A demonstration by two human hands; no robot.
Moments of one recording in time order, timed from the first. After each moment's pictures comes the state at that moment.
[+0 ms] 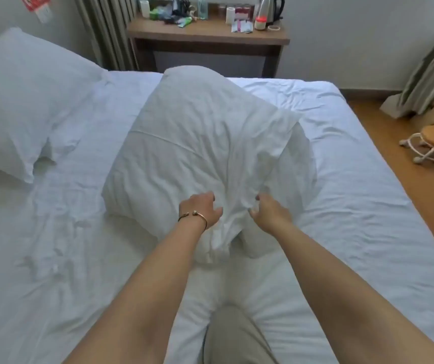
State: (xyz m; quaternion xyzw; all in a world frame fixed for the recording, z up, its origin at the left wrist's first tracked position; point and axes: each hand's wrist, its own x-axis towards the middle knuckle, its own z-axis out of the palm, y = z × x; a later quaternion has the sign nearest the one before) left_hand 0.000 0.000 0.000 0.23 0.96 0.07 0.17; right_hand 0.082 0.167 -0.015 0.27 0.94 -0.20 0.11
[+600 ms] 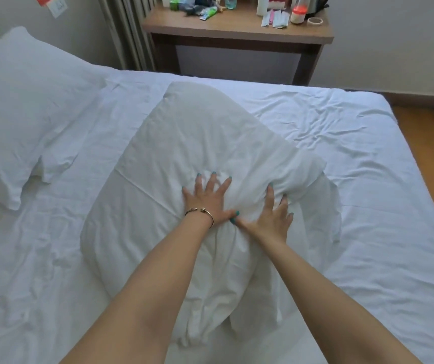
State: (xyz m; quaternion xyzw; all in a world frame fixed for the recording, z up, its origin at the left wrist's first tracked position) left_hand -0.194 0.147 -0.004 0.20 0.96 -0.01 0.18; right_hand -0.107 0.282 -0.041 0.32 0.90 -0.30 -0.02
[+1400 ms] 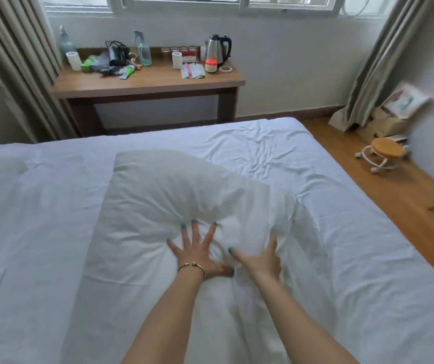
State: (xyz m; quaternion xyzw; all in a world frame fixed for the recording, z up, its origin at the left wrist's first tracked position) left_hand -0.295 0.124 -0.030 0.32 0.92 0.01 0.23; right_hand -0.178 0.227 -0.016 0.59 0.67 -0.44 -0.07
